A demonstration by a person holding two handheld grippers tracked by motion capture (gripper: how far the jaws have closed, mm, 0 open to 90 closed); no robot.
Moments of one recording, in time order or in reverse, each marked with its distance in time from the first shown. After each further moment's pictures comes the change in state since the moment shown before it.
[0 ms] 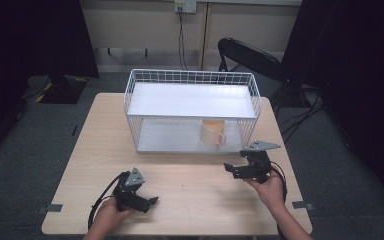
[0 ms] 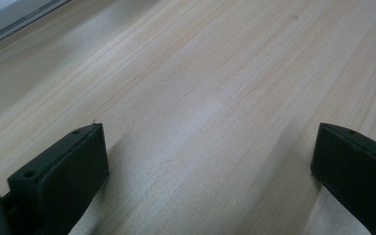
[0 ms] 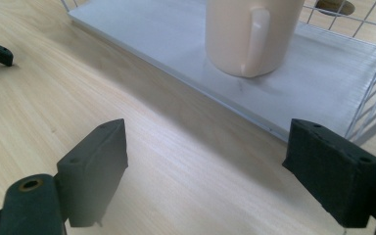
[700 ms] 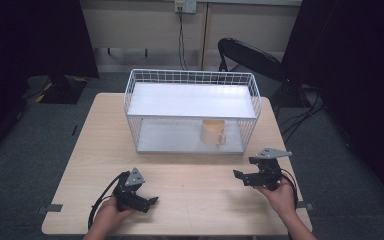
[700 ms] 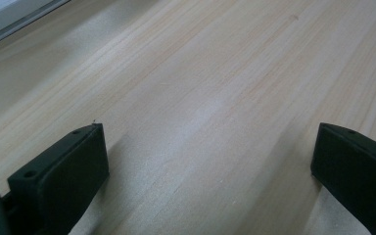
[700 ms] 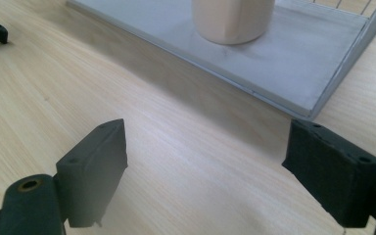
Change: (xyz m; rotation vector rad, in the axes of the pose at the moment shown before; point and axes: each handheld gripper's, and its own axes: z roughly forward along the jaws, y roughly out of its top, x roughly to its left) left arm 0.000 0.000 0.000 0.000 0.000 0.000; right arm -0.013 -0.027 -0.018 0.010 0.000 0.010
